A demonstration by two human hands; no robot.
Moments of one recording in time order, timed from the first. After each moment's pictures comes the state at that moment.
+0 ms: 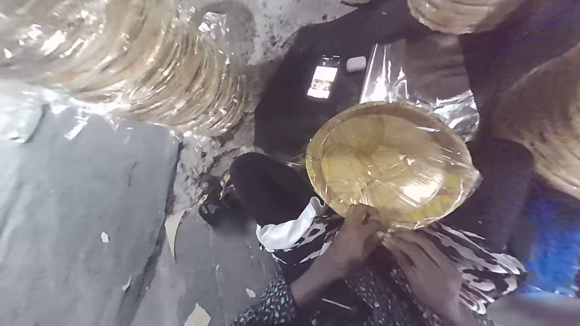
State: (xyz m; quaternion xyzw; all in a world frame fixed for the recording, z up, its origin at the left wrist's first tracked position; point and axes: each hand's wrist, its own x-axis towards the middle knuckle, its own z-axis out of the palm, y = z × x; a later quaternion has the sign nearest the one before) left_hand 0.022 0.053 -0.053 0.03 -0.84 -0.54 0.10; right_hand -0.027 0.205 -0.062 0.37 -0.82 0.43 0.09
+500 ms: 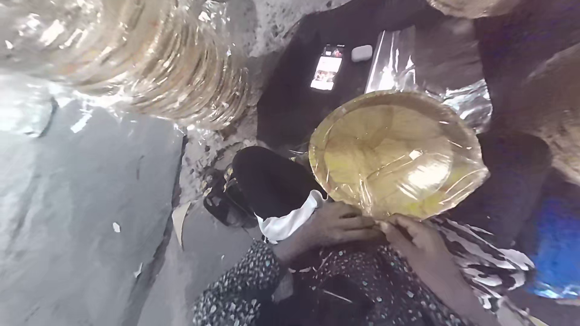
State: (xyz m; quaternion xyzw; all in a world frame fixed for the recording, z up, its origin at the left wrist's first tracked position) left_hand 0.035 -0.003 -0.078 -0.26 -0.89 -0.32 0.21; right_hand -0.040 0.194 -0.036 0.16 -0.80 0.49 -0.31
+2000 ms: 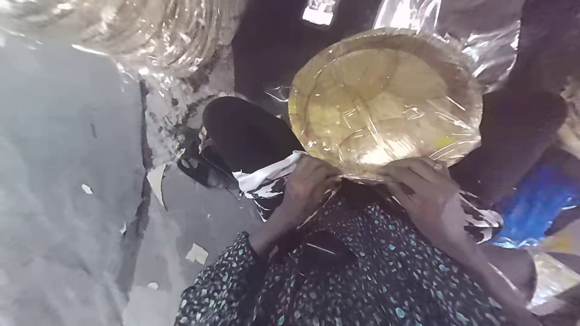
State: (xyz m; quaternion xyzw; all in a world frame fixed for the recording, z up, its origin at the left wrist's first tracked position) left_hand 0.050 0.009 -0.063 0.09 -0.90 -0.37 0.19; right_hand -0.079 0.206 -0.058 0.42 -0.84 0.34 -0.08
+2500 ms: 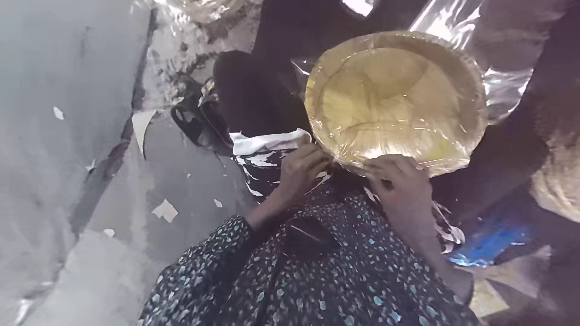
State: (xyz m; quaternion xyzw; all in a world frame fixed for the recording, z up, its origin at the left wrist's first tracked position) left_hand 0.064 0.037 -0.092 0.21 -0.89 -0.33 0.23; right_hand -0.079 0.198 -0.055 0.45 -0.83 0.30 -0.12
